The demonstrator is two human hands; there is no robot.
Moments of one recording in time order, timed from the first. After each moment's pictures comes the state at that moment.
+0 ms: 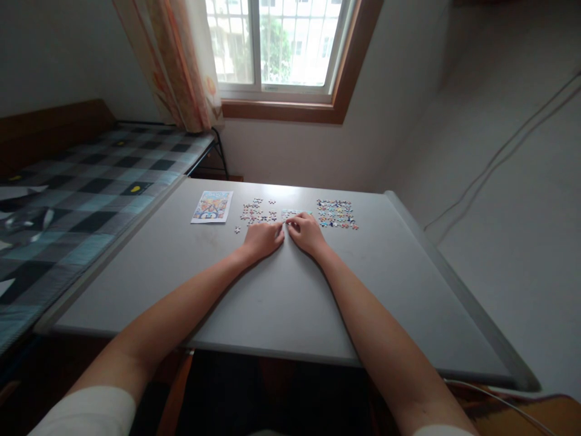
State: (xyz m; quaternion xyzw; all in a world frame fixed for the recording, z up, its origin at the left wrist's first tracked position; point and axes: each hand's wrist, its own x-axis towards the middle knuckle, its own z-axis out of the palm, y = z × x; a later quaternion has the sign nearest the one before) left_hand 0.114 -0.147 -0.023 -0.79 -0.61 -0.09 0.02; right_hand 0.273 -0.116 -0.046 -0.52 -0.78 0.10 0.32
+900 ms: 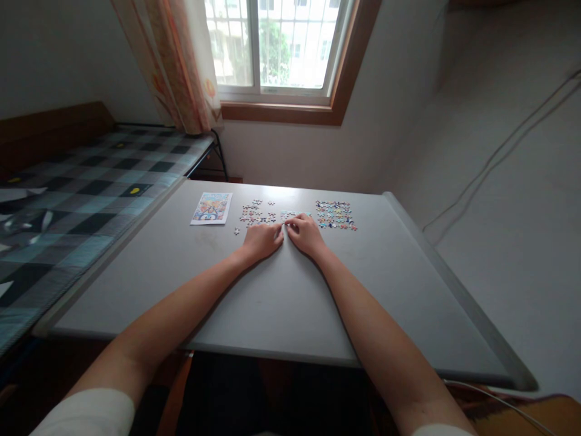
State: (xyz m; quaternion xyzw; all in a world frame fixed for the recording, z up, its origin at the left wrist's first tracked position) left_hand 0.114 -0.147 -0.022 -0.79 -0.60 -0.10 0.02; right_hand 0.273 -0.116 -0.046 -0.52 -0.78 0.10 0.32
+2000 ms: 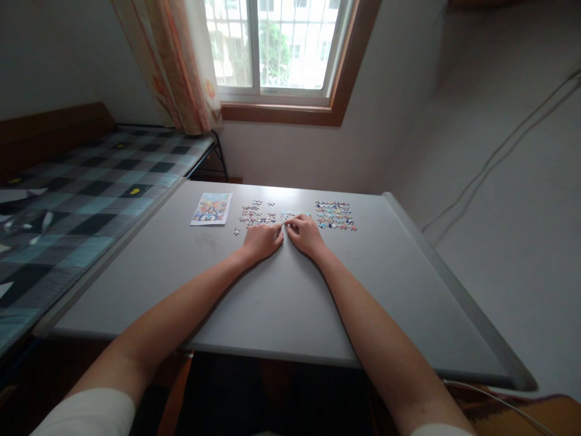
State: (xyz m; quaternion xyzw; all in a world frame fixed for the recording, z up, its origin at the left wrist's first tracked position) left_hand 0.113 -0.147 -0.023 -0.80 -0.60 -0.10 0.02; right_hand 0.273 -0.115 -0.047 -0.52 -0.78 0.10 0.33
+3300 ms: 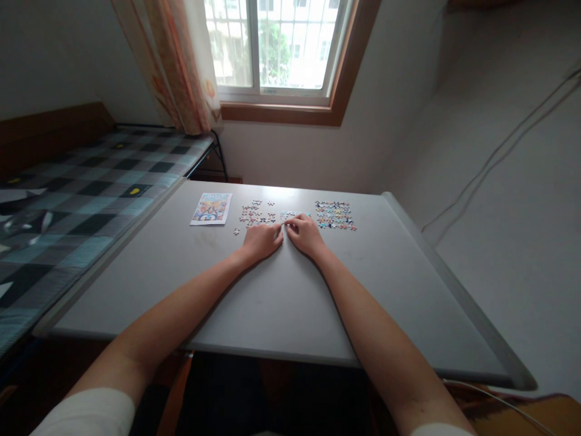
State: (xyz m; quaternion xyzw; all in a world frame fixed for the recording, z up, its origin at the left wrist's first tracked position) left_hand 0.114 -0.147 -0.023 -0.79 -0.60 -0.10 0.02; right_hand 0.273 -0.116 -0.046 -0.52 -0.78 0.10 0.33
